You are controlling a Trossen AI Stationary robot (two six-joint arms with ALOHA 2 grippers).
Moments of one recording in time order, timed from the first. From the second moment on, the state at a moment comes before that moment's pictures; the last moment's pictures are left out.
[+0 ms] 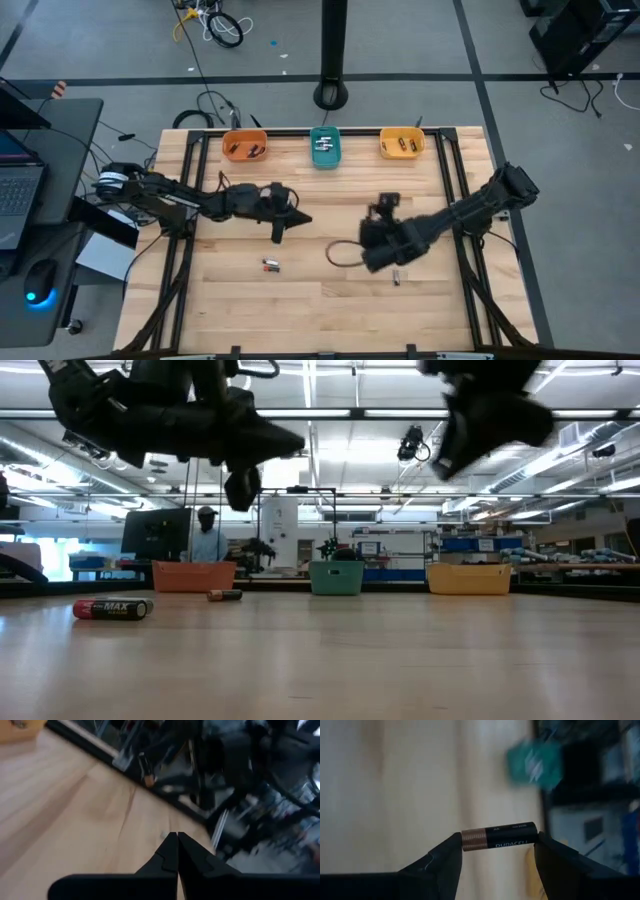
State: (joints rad) left arm 0.02 1.42 0.48 0.85 0.15 -0.62; right arm 0.40 1.65 1.27 -1.14 0.79 0.38
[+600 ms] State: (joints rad) left arm 0.05 1.42 0.61 0.82 0.11 -0.50; right arm 0.28 1.65 1.39 -0.48 0.89 -0.37
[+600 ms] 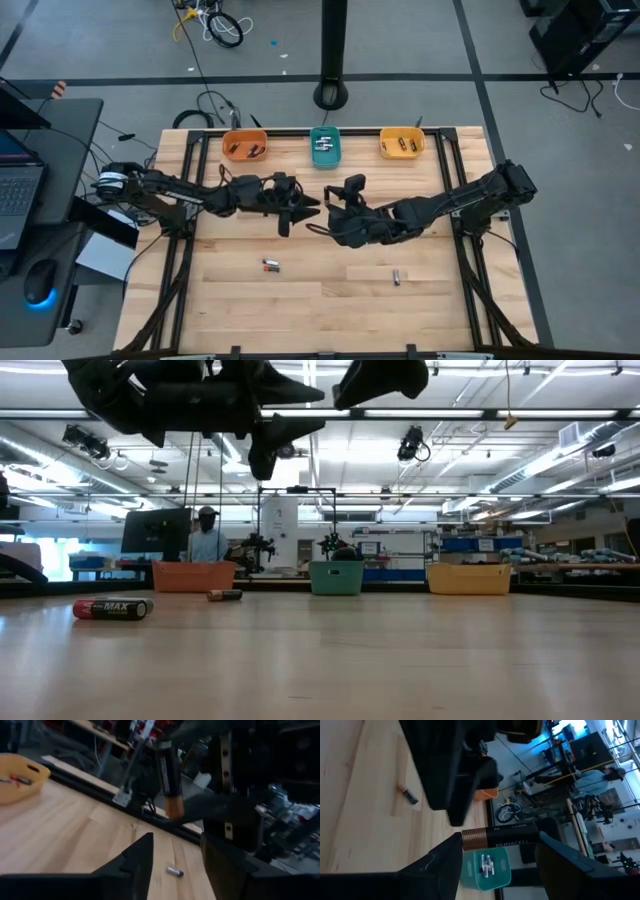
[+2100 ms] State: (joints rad) left arm 0.05 1.50 0.73 0.85 0.10 -0.28; right arm 0.28 1.65 1.39 -0.45 0.86 -0.42
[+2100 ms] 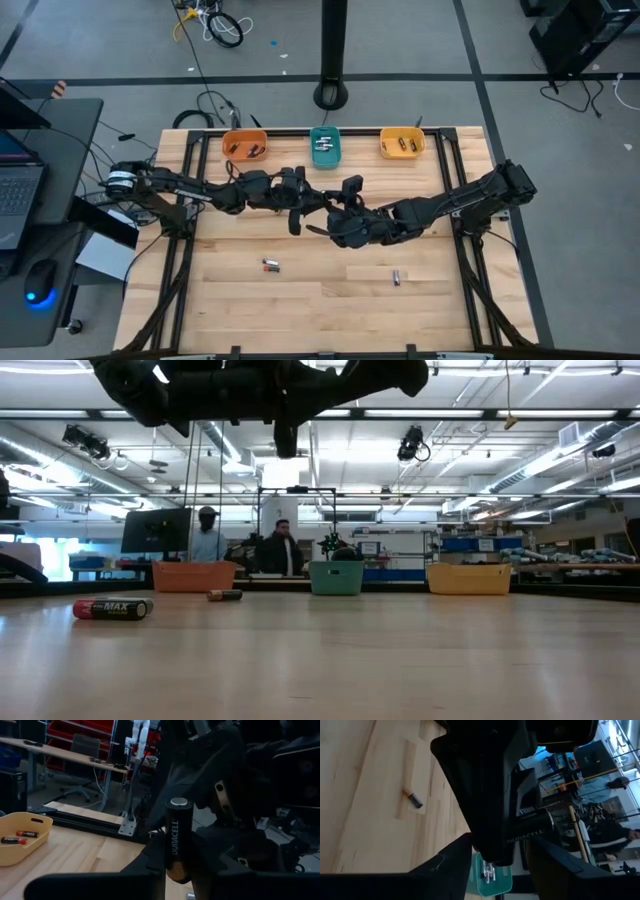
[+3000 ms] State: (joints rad) left arm 0.26 1.25 0.84 0.03 0.08 -0.11; right arm 0.13 1.64 1.23 -0.52 0.68 -0.17
